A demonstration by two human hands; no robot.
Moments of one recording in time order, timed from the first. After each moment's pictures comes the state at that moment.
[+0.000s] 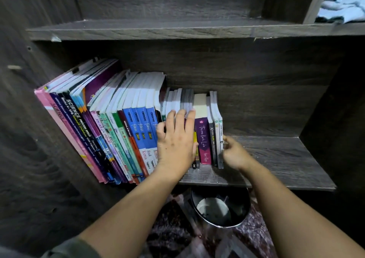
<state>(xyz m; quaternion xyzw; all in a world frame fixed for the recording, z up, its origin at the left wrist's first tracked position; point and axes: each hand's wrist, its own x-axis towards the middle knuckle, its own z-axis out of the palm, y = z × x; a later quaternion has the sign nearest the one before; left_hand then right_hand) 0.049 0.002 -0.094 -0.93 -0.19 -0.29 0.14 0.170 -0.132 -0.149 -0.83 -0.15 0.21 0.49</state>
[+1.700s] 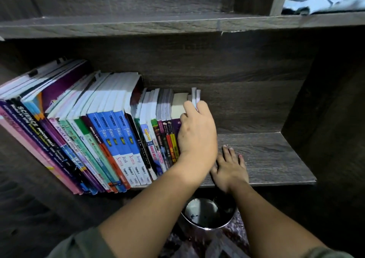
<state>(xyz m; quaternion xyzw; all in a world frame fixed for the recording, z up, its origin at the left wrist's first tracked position) 0.103 -0.084 -0.060 -0.91 -0.22 -0.33 -0.11 0.174 -0.171 -0.216 -0.97 -0.20 0.07 0.08</state>
